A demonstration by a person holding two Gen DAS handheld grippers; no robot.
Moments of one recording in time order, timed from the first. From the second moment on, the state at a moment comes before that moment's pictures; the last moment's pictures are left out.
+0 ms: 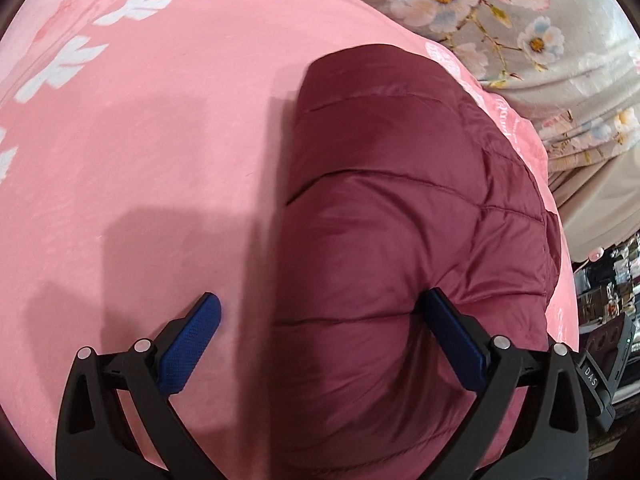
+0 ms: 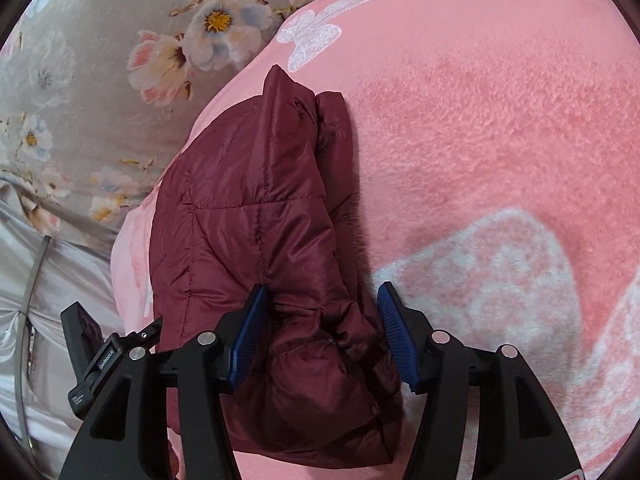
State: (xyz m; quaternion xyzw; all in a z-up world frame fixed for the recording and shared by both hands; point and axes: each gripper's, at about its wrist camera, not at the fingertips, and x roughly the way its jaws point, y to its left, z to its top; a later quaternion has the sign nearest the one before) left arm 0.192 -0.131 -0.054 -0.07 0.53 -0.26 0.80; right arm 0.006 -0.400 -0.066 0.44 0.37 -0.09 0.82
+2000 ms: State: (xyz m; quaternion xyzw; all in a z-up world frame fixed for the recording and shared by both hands) left arm 0.315 -0.010 -0.026 0.10 0.30 -0.16 0.94; right arm 0.256 -0.191 -0.047 0.14 0.35 -0.04 0.92
